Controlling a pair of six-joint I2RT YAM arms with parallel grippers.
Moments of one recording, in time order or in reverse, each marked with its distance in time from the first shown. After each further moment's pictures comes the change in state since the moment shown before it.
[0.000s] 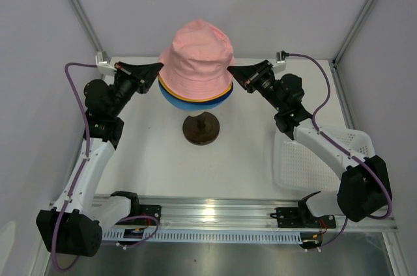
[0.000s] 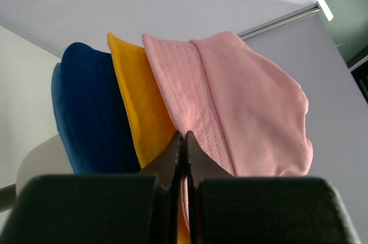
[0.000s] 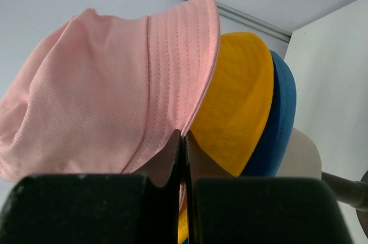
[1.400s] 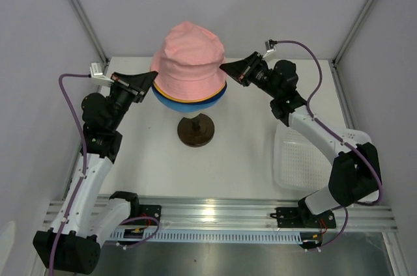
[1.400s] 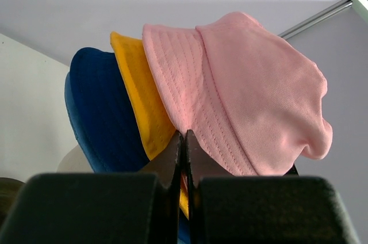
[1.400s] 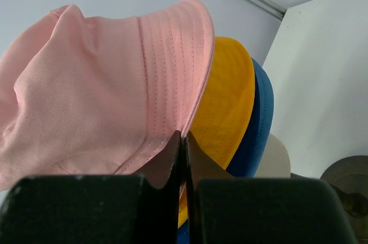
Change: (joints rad) left arm -0.024 -0.161 -0.094 -0.079 -0.144 0.217; right arm -0.027 0.135 0.153 -0.076 -0.169 -0.119
